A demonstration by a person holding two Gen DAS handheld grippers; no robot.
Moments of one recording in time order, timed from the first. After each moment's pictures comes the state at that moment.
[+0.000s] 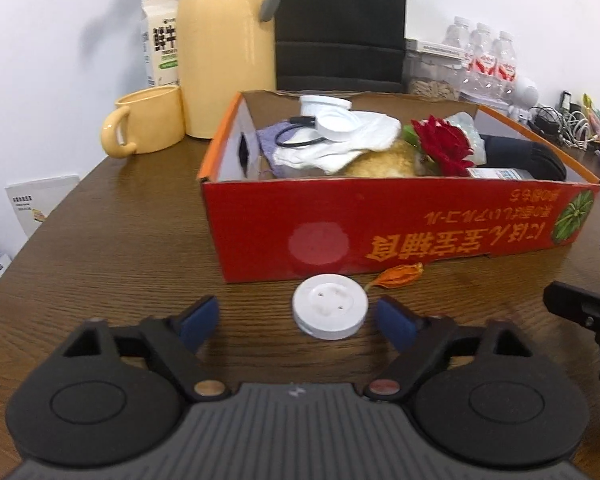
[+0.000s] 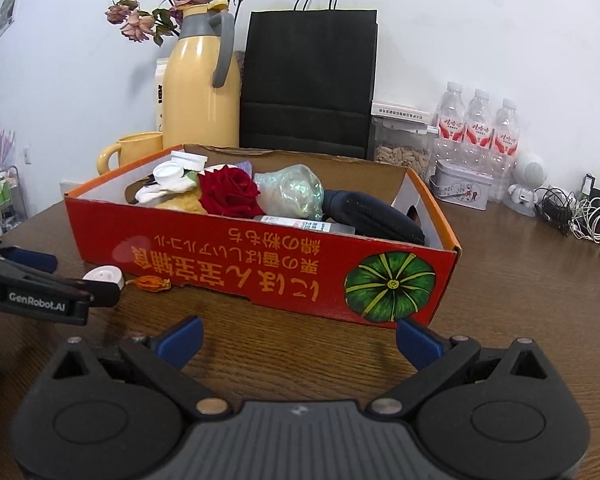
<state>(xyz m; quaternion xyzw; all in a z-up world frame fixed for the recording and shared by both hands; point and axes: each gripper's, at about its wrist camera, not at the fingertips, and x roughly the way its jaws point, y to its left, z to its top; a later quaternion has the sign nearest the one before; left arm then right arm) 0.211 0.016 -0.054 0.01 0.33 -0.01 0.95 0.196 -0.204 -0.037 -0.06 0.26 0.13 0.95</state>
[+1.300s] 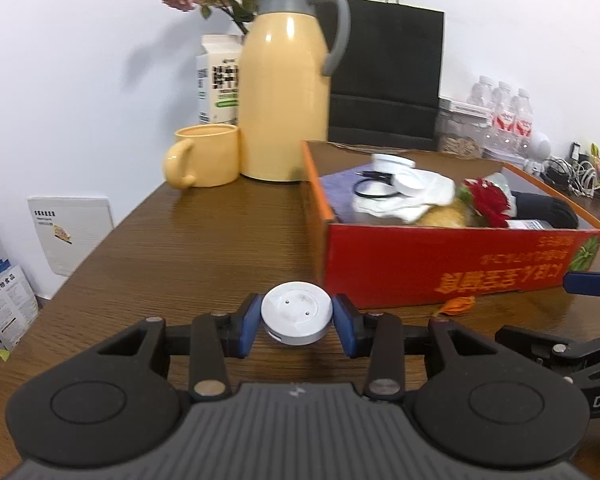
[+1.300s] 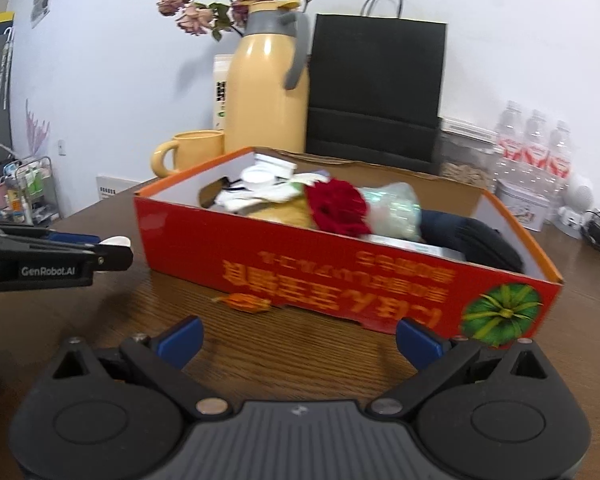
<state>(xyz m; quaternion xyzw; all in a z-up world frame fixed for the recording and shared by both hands) 0.182 0.079 -0.037 -0.02 0.26 0.01 0.97 0.195 -0.133 -0.036 -0.08 0.26 0.18 0.95</state>
